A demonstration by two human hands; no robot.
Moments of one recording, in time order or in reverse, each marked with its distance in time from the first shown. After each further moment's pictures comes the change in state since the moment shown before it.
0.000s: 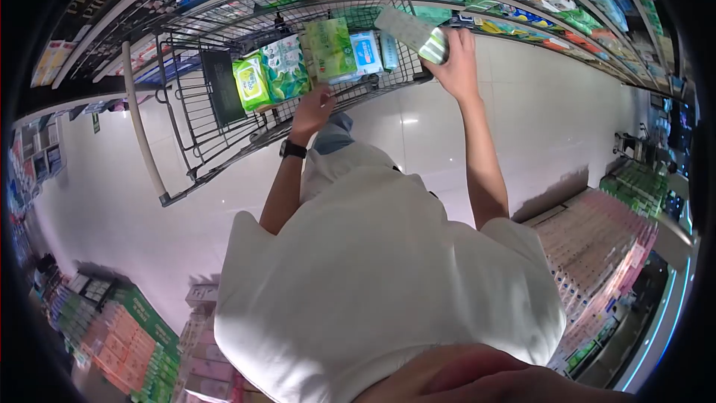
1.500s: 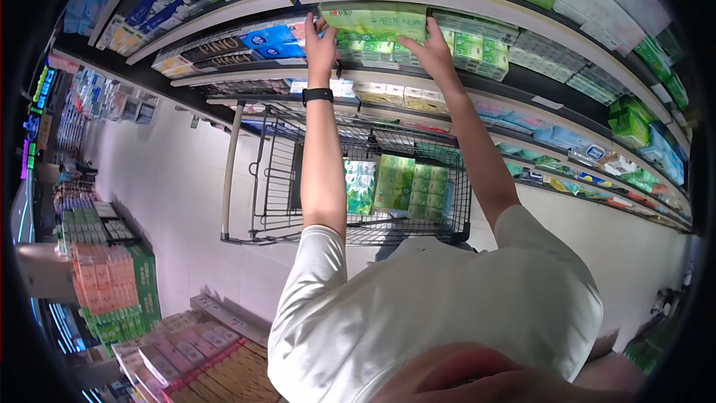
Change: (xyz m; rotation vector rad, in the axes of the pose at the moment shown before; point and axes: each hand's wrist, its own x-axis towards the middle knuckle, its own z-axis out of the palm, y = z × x) left_hand 0.316 0.260 -0.276 -0.385 0.824 0.315; right_hand 0.409 -0.056 0.100 1.004 -0.125 -0.005
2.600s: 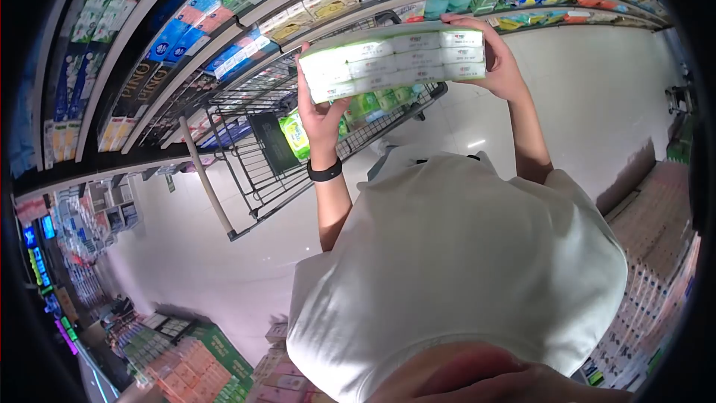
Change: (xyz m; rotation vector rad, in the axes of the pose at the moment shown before) left_hand -0.365 0.078 -0.053 -0.437 -0.593 0.055; right_hand -0.428 -0.145 -0.133 -0.004 -0.017 -0.168
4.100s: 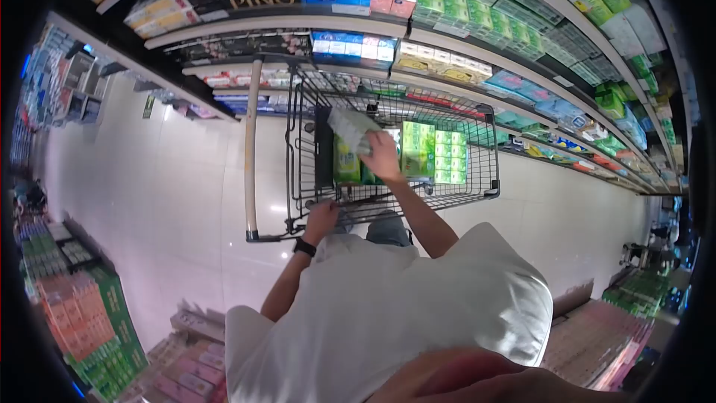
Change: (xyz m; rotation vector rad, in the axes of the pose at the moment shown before) left_hand -0.246 -0.078 -0.353 0.719 -0.053 -0.856; right_hand 0.076 0.248 0.459 -0.717 -0.142 -0.023
